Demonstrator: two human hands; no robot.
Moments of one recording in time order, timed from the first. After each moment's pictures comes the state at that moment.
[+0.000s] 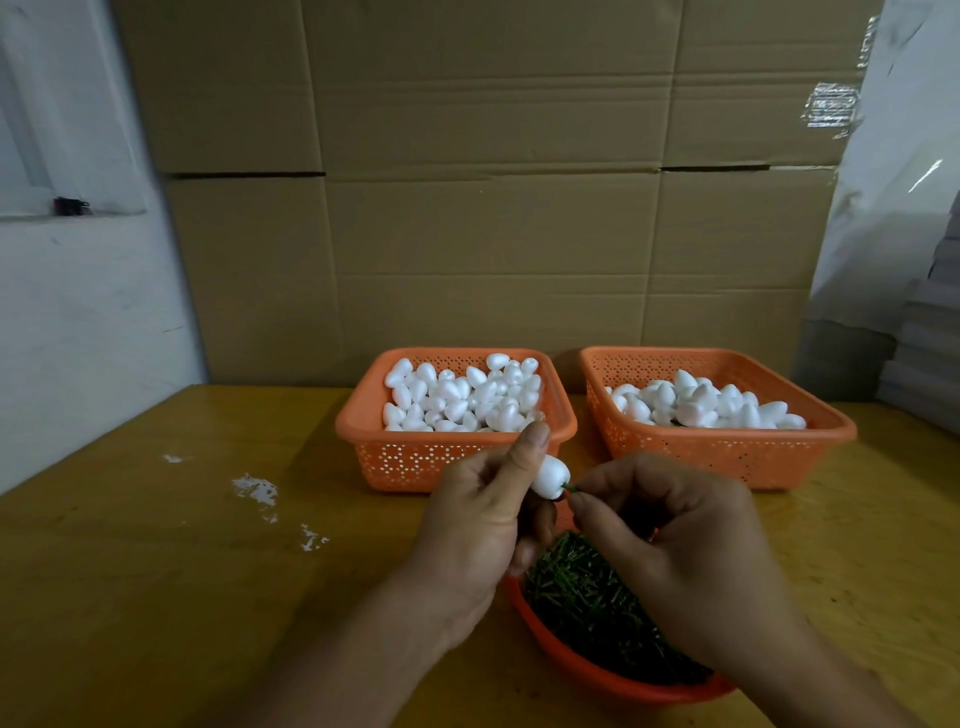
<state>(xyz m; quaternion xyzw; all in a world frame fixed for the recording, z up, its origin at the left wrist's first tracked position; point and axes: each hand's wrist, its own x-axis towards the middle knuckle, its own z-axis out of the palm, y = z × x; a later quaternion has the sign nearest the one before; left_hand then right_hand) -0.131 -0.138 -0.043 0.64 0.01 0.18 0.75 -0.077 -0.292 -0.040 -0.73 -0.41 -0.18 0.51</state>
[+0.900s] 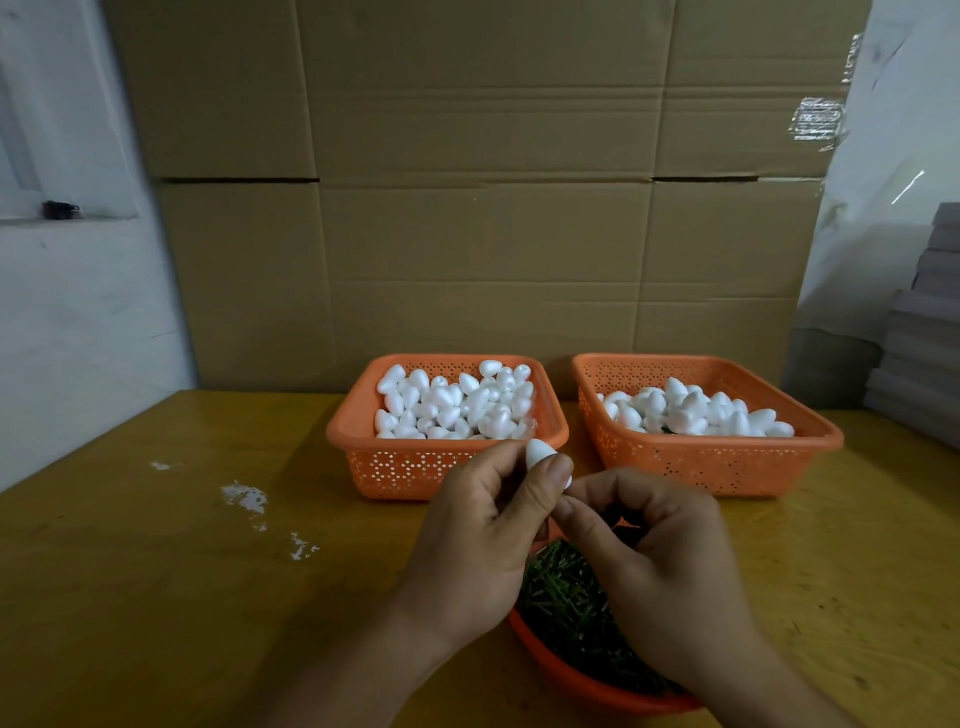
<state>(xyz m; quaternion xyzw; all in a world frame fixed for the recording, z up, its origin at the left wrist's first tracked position) -0.132 -0.139 -0.044 0.75 -0.10 0.28 0.59 -0.083 -0.281 -0.046 -0.68 -0.39 -0.11 0.61</state>
